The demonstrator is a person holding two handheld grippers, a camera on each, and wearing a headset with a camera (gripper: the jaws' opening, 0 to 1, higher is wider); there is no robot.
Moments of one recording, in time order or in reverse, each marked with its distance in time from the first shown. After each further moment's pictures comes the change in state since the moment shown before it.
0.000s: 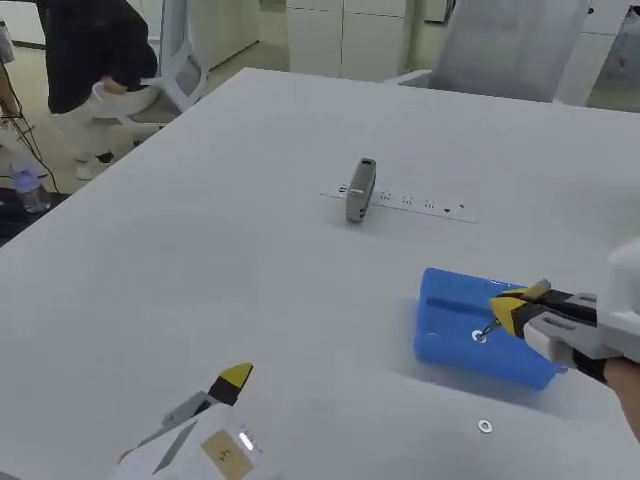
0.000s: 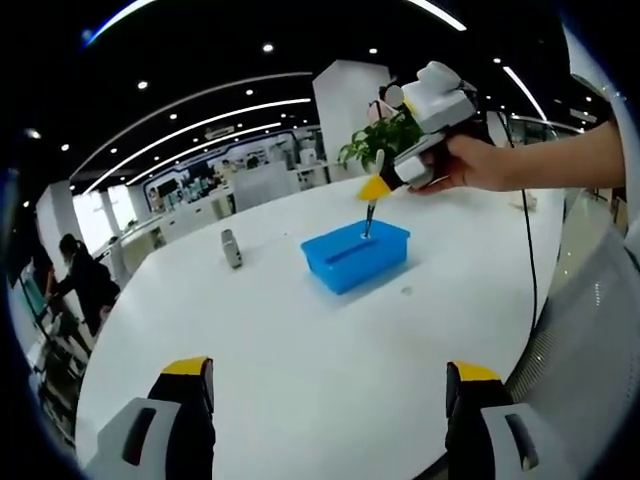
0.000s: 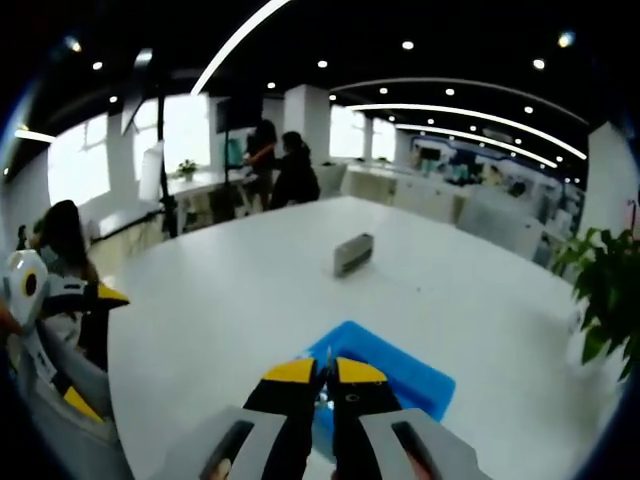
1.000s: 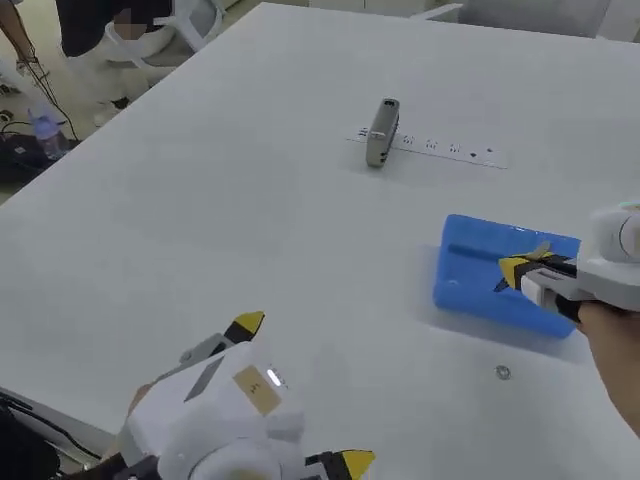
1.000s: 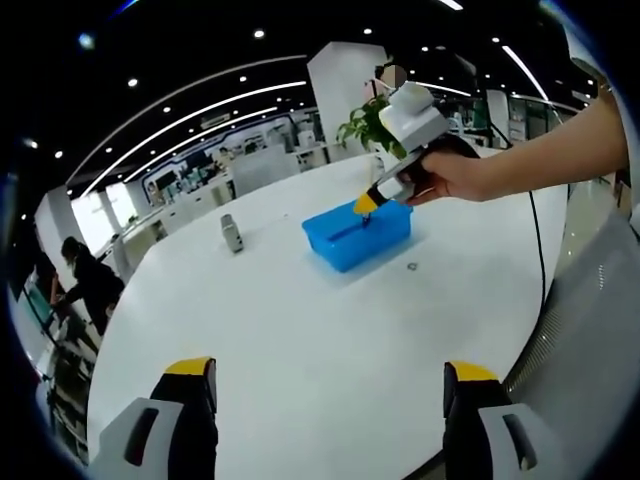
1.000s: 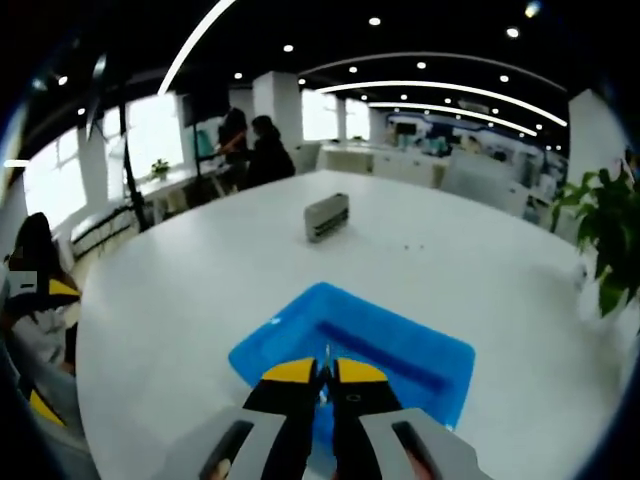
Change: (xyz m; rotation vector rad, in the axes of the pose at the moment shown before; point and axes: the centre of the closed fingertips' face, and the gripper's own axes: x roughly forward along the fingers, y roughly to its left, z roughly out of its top) left arm 0.004 0.002 -0.015 0.039 0.088 0.017; right arm 0.051 -0.027 -0.053 0.107 0.074 -0.059
